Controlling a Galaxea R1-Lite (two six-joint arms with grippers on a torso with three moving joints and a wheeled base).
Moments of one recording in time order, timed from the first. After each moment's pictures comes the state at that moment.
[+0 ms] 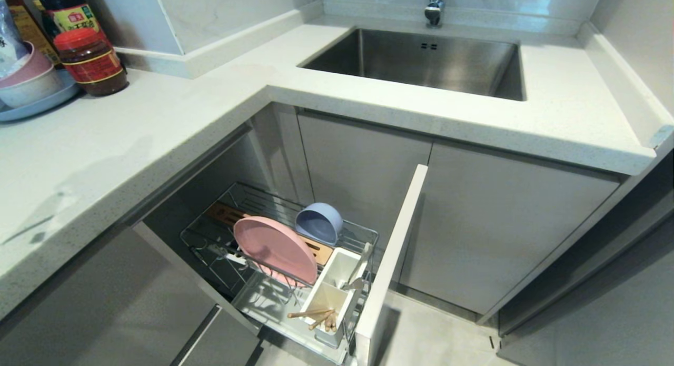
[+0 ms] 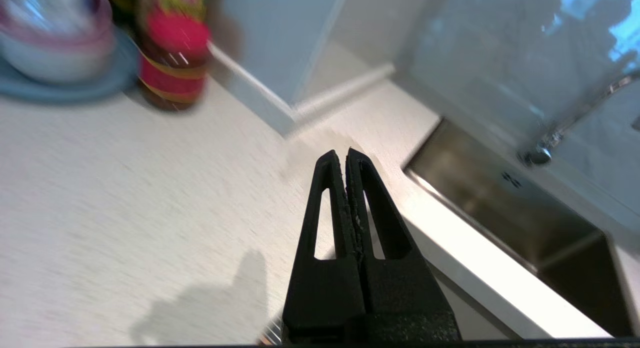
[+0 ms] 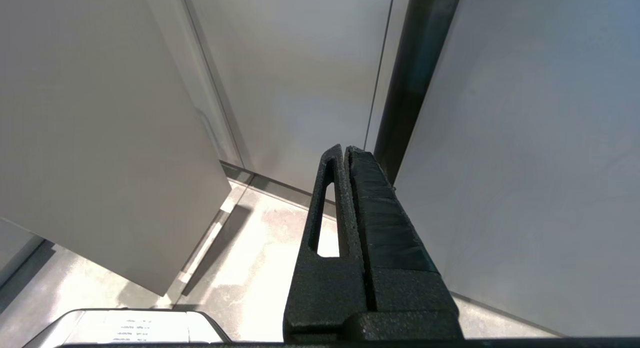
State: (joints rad) left arm -0.28 1.10 -1.39 0.03 0.44 -0.29; right arm 0.00 0.00 0.00 0.00 0.00 -0.01
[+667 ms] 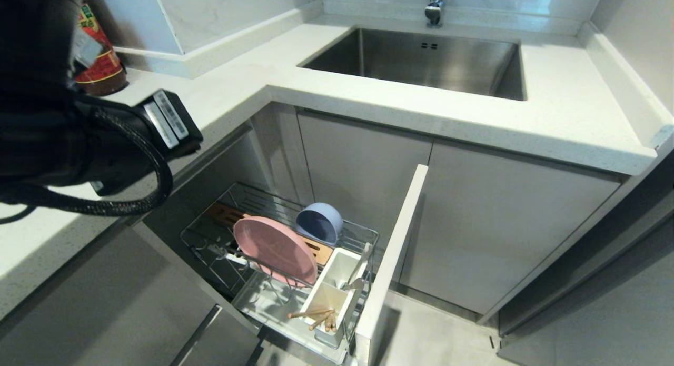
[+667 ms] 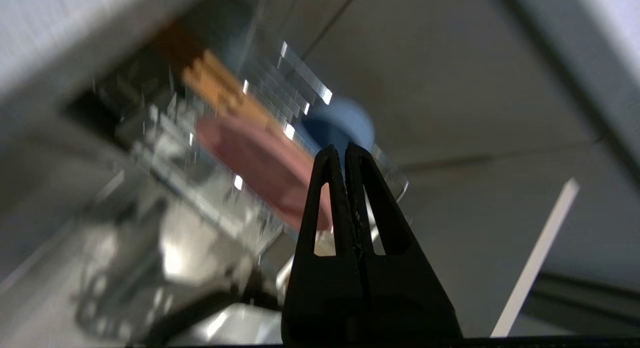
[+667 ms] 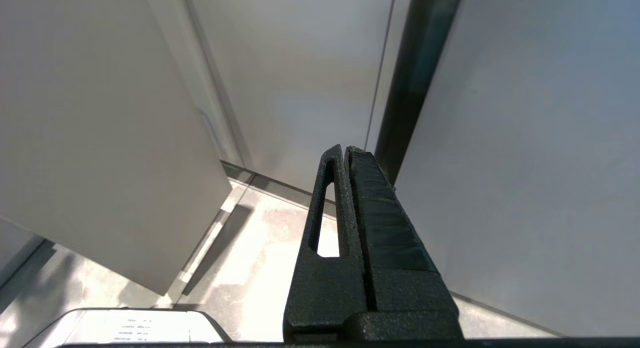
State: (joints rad) left arm -0.67 1.40 -1.37 0.47 0.60 -0.74; right arm 0.00 0.00 0.00 0.00 0.00 -0.01
